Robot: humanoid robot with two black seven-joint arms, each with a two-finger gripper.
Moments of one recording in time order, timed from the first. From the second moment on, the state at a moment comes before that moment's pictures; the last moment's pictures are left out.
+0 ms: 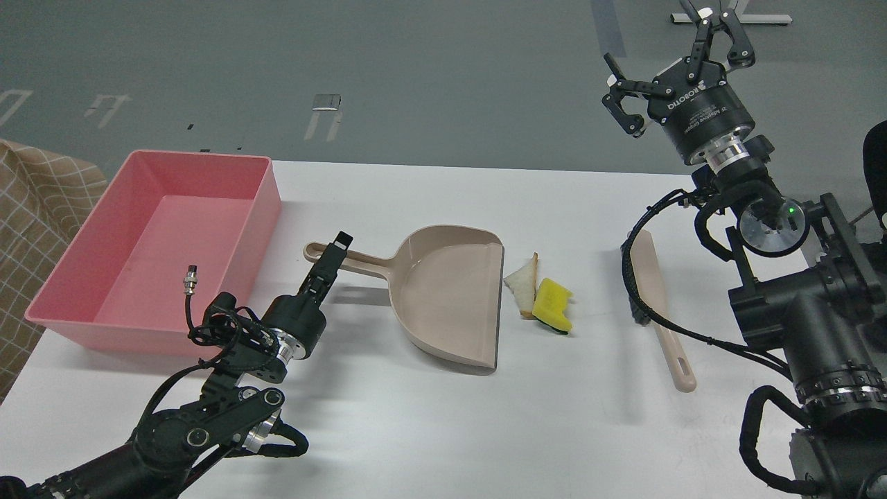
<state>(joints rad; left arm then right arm) -0.32 0.30 -0.58 -1.09 1.01 0.49 -0.39 0.73 0.00 1.54 0.83 -0.38 0.49 -0.15</state>
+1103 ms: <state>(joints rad) -0.32 0.28 -0.56 -1.08 1.01 0.49 -0.39 0.73 0.00 1.54 0.83 -0.38 0.49 -0.15</state>
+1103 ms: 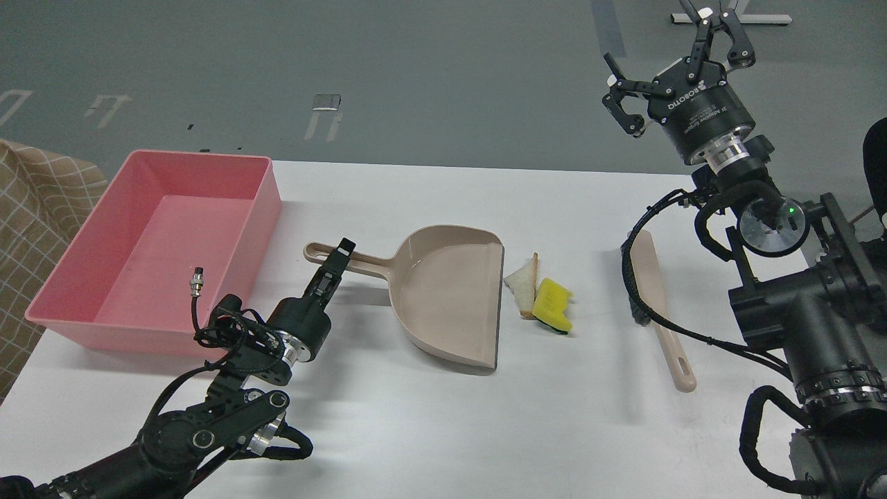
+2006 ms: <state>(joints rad) -0.34 0.29 -0.52 -1.08 1.00 0.49 -0.38 0.73 0.00 1.53 0.86 -0.38 0.49 -0.15</state>
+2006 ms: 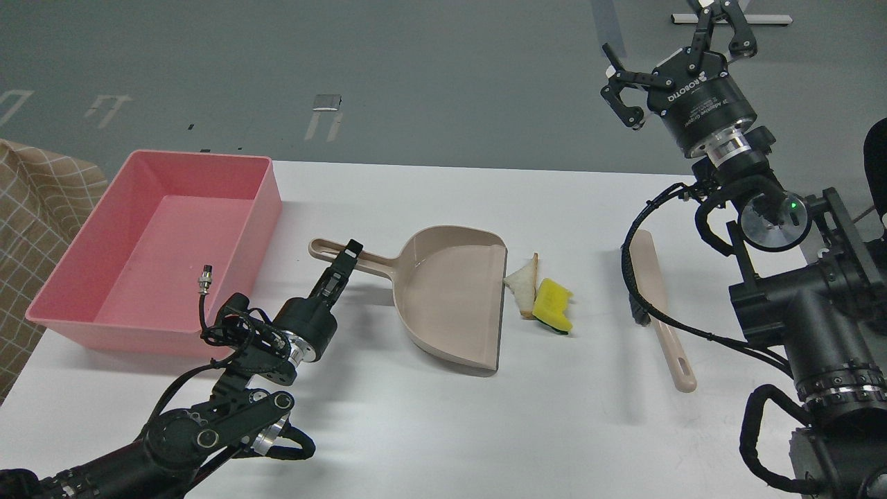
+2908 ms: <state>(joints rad) -0.37 0.31 -0.48 -1.07 1.01 0.49 -0.39 0.90 -0.37 0.86 0.87 -0.40 0.49 -0.16</state>
